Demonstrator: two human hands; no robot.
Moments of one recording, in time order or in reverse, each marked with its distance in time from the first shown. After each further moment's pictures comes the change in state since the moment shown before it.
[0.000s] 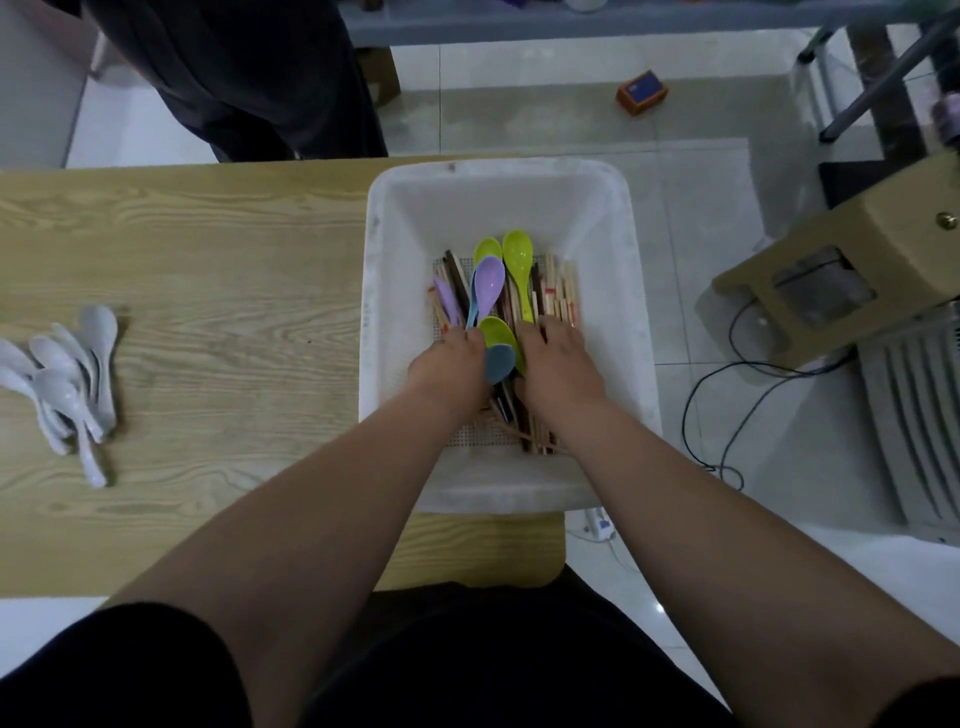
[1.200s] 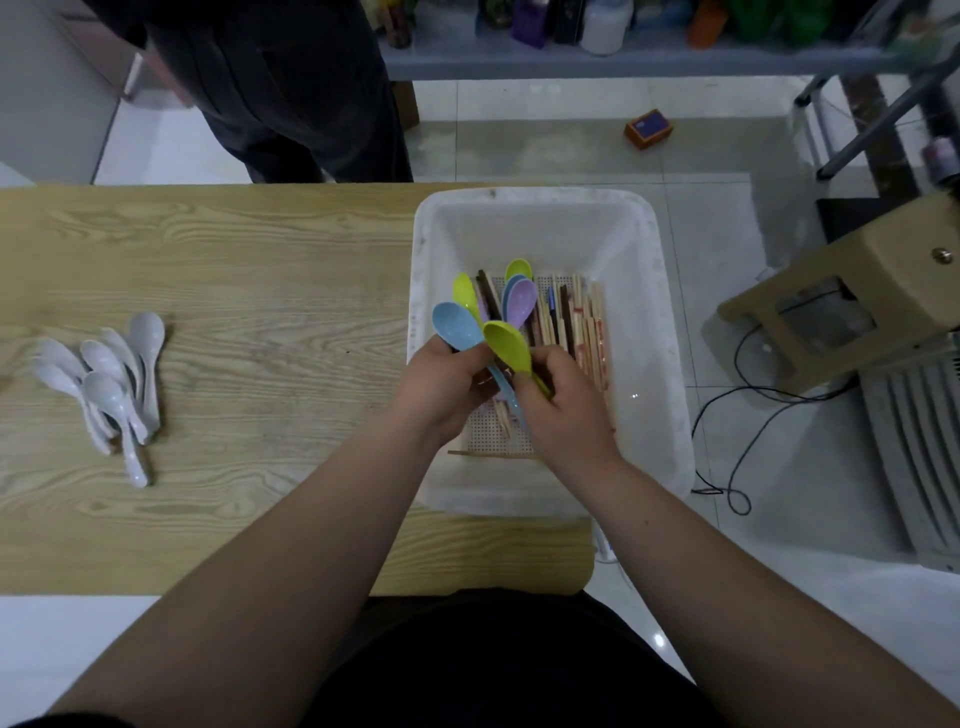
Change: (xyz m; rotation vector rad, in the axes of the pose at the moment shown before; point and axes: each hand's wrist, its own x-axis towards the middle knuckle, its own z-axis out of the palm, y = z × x) left_hand -0.063 -0.025 -0.060 -1.915 0.001 -0.232; right_hand -0.068 -0.074 -0.031 0.809 0.276 0.001
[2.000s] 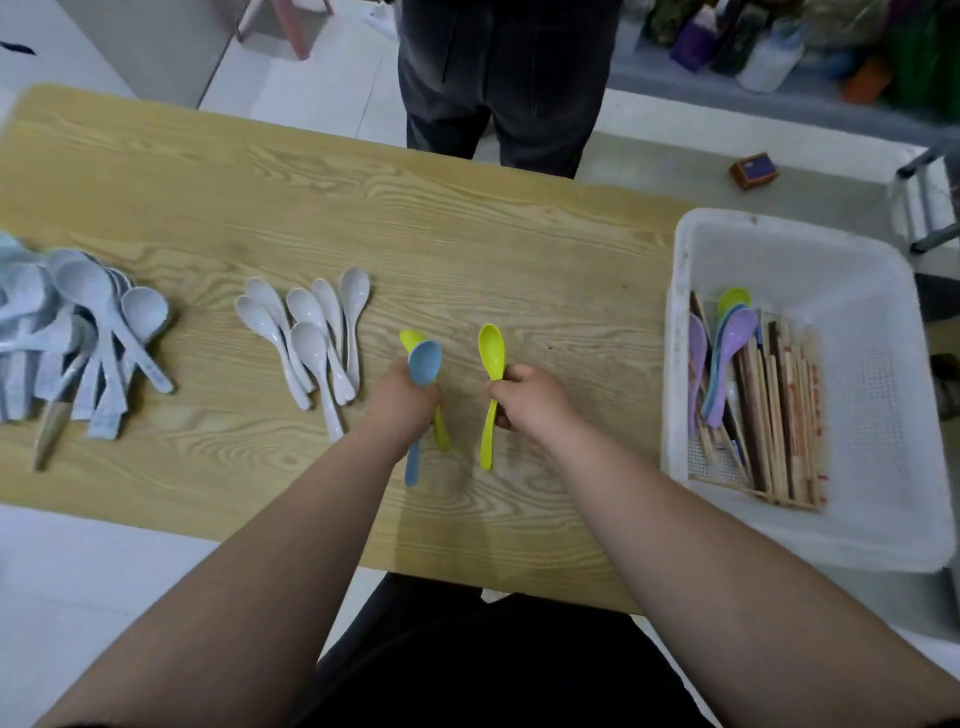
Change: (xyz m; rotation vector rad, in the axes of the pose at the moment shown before) left_hand -0.026 0.051 -0.322 0.710 0.412 -0.108; right_hand 0.025 -0.073 0.301 -0.089 -0.284 0.499
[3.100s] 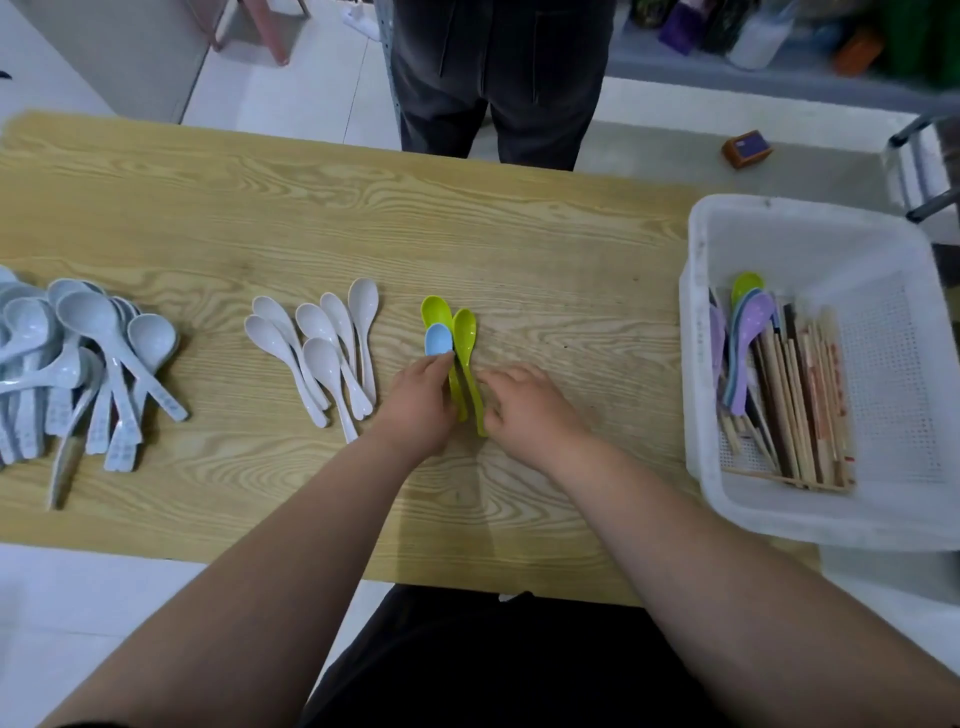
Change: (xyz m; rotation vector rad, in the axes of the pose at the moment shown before) left_hand 0.021 -0.012 -0.011 0.483 -0.041 0.538; right_hand -0.007 0.002 0.012 -0.801 -0.006 -0.607
